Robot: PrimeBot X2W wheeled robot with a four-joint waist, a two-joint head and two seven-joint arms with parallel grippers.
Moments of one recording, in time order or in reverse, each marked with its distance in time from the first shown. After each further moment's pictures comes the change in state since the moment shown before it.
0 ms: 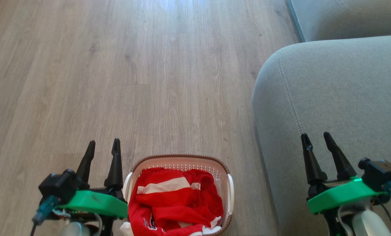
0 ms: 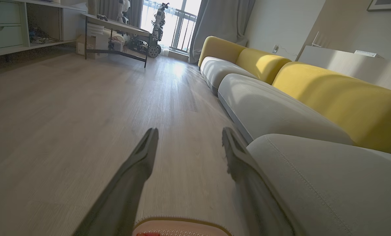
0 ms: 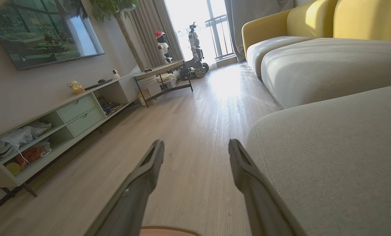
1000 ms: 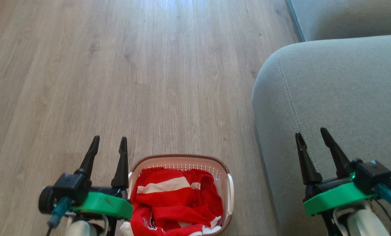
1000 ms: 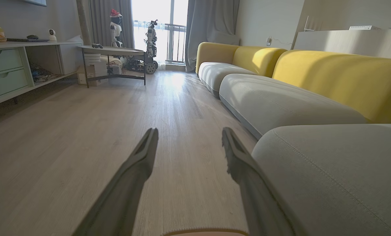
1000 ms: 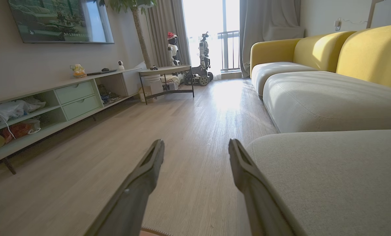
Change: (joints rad) left arm 0.000 0.002 -0.027 -0.025 0.188 0.019 -0.051; right arm 0.000 -0.005 0.016 -0.027 -0.185 0.000 -0.050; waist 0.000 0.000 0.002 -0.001
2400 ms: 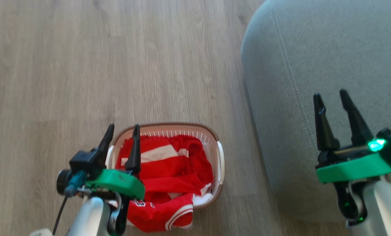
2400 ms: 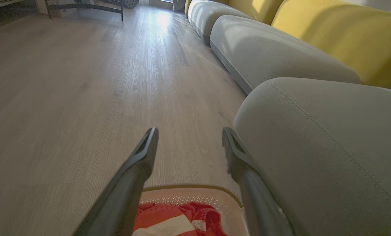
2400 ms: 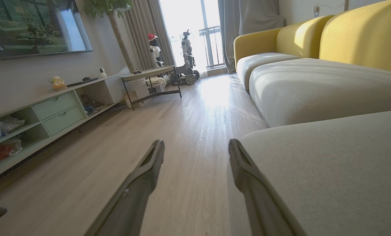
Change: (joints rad) left arm -0.149 0.002 -0.084 0.184 -0.091 0.040 0.001; right arm -0.109 -0.030 -0.026 -0.066 0.106 0.000 0.000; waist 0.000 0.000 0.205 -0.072
